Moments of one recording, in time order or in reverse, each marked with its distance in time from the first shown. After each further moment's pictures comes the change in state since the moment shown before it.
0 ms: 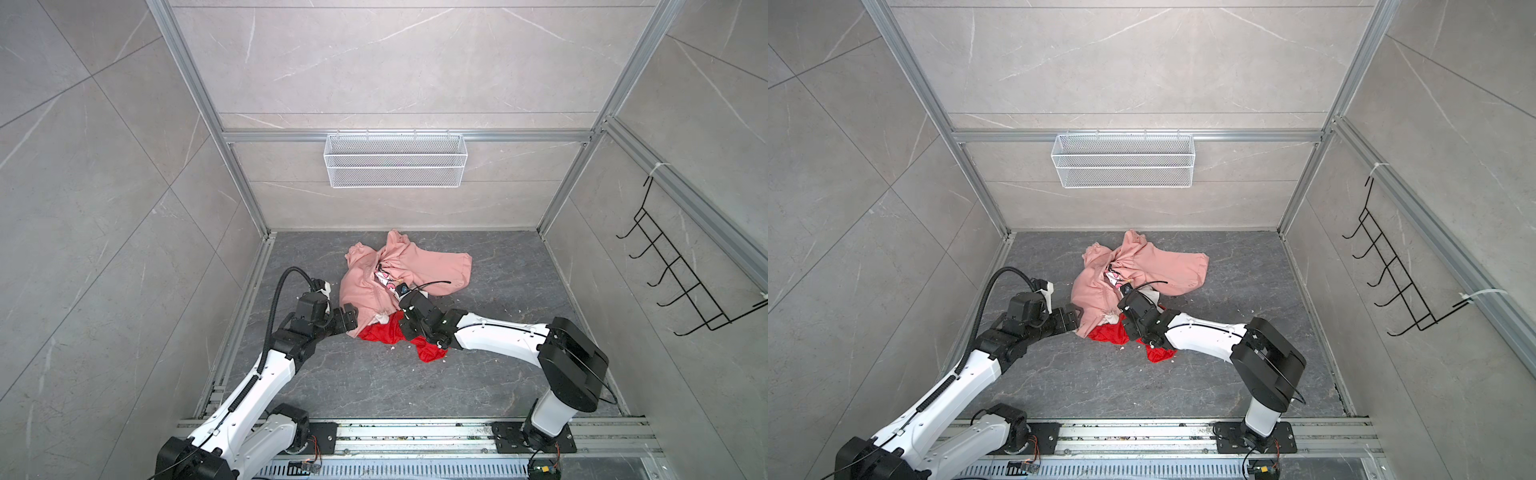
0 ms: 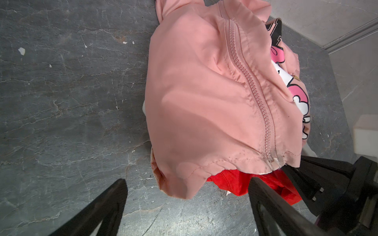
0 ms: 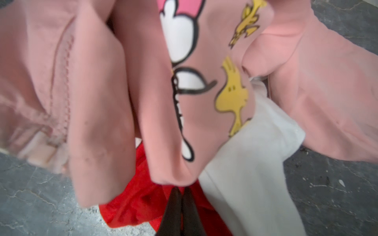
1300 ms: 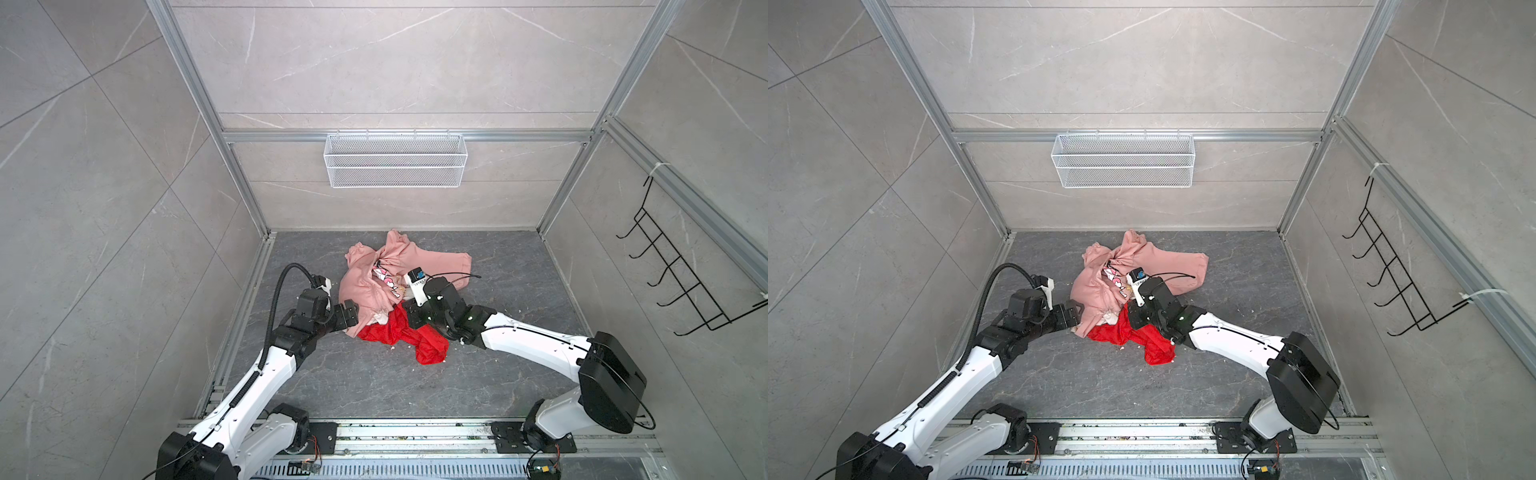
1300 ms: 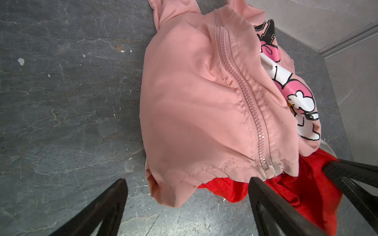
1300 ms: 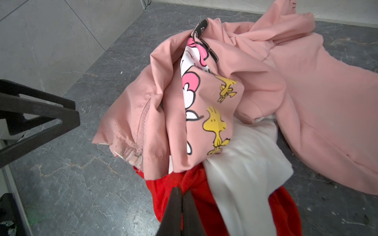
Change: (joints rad) left arm 0.000 0.022 0.026 0.012 -0.003 0.000; right arm -0.080 -0.190 -0.077 0.153 -0.257 0.041
